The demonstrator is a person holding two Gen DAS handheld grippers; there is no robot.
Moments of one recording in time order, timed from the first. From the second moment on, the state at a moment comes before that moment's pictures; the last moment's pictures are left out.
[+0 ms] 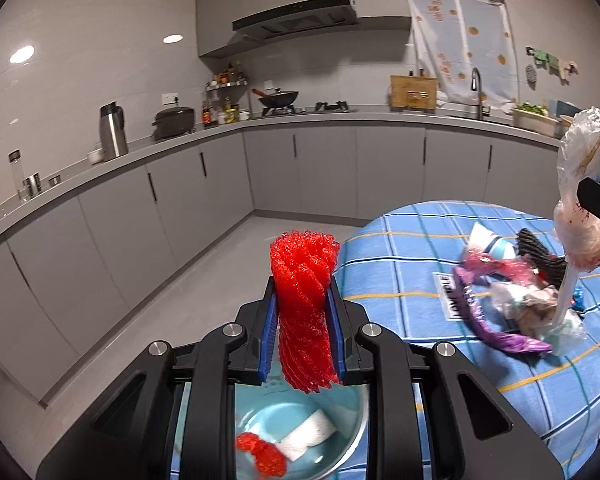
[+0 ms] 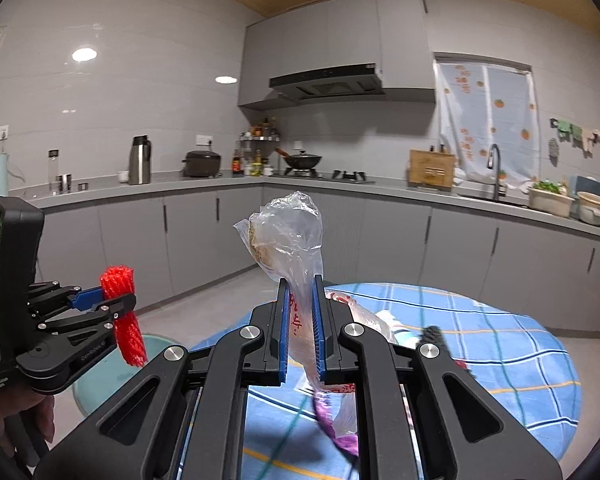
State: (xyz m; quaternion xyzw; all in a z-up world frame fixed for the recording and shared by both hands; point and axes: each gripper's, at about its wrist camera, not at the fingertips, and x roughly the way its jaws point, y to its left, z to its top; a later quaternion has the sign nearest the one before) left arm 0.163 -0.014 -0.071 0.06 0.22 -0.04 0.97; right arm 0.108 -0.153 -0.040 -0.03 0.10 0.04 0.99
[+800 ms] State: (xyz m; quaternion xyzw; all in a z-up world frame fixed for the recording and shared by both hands) left arm 0.175 0.061 -0.090 0.03 0.25 0.03 0.97; right arm 0.148 -0.047 -0.042 -0.03 0.13 0.16 0.98
